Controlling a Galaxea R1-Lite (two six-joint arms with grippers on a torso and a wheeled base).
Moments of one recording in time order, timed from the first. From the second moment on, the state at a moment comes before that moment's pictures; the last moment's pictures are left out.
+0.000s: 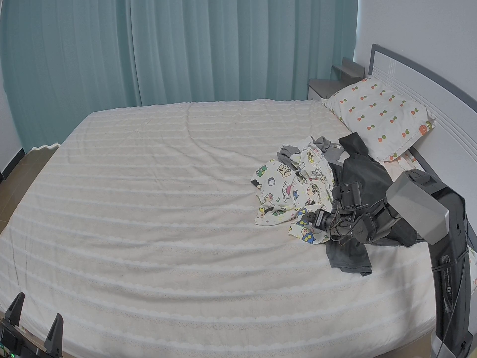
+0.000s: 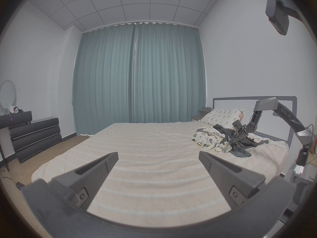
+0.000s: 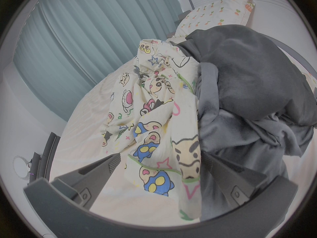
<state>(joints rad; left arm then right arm) 0.01 0.02 -0.02 0.00 -0.02 0.01 0.26 2.55 -1.37 -0.49 -0.01 0.54</state>
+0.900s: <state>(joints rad) 0.01 0.02 -0.02 0.00 -0.02 0.01 0.29 2.49 -1.36 -0.34 0.05 0.70</state>
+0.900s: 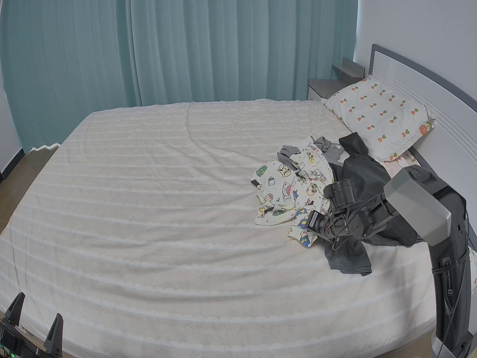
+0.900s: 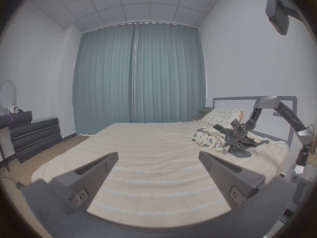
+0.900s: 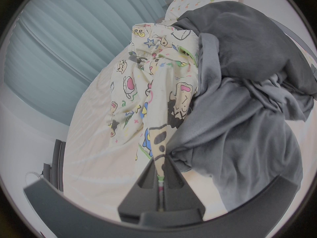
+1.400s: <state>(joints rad) 0.01 0.02 -0.02 0.00 -0.02 0.01 0.22 2.39 -1.12 -0.35 0.15 0.53</state>
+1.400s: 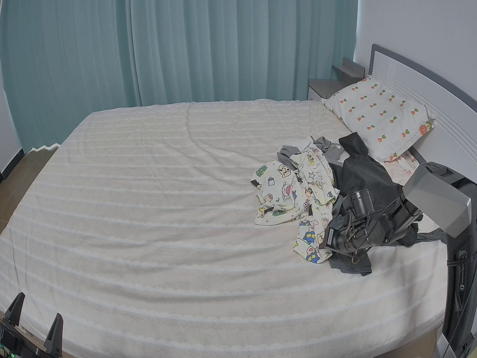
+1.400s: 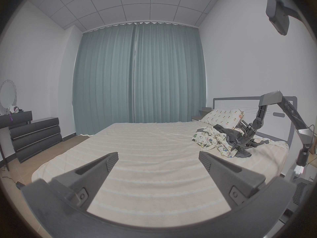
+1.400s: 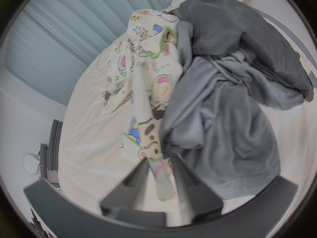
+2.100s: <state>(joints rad) 0.01 0.02 -0.02 0.00 -0.02 0.01 0.33 2.41 -1.14 -0.38 0.03 0.59</state>
